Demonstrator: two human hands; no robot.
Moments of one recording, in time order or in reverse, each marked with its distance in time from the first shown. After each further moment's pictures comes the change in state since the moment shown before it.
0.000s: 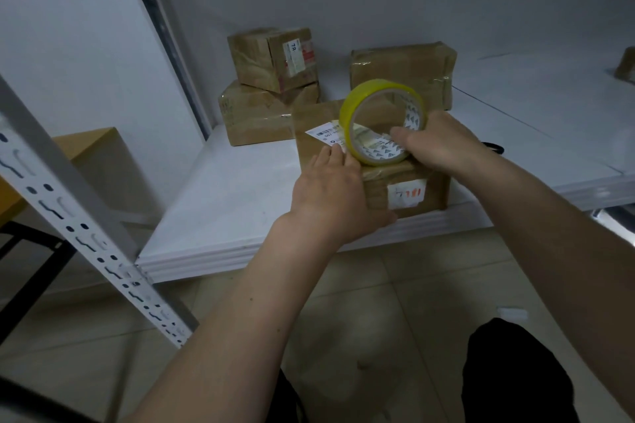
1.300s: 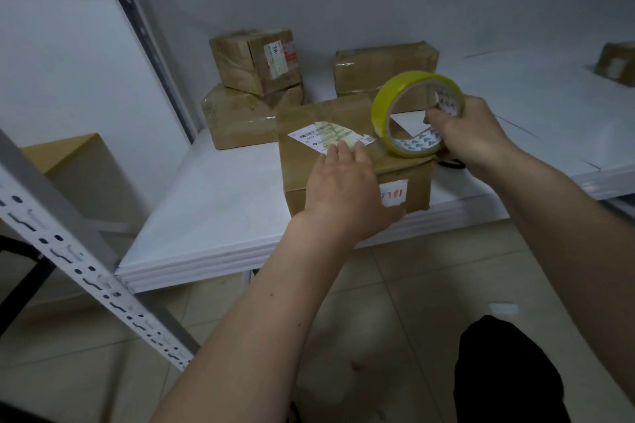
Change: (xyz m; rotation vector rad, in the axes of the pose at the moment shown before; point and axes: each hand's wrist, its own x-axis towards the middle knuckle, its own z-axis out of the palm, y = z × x) left_hand 0.016 0.035 0.002 0.034 -0.085 0.005; right_hand 0.012 0.043 -0.021 0.517 0.188 -0.019
